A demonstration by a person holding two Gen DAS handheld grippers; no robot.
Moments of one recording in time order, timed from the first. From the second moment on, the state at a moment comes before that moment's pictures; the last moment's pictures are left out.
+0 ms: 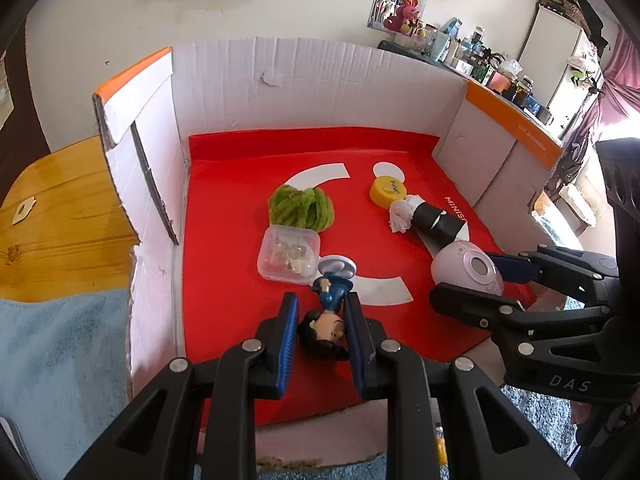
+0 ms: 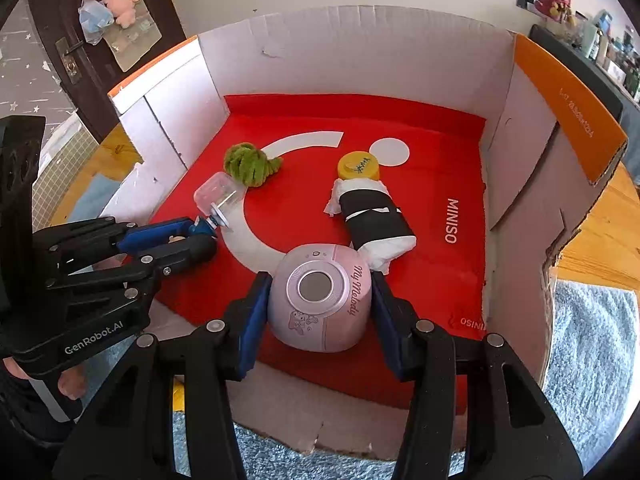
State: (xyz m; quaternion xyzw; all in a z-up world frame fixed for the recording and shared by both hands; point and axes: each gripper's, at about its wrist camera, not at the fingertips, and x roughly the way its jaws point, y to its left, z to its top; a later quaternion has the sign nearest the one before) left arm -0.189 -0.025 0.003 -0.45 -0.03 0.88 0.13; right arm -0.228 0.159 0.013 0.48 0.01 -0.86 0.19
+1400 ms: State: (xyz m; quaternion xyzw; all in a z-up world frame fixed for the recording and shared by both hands) left arm -0.206 -0.030 -0.001 -0.45 -0.05 0.88 0.12; right arm -0.240 0.165 0.011 0.47 0.02 -0.87 0.15
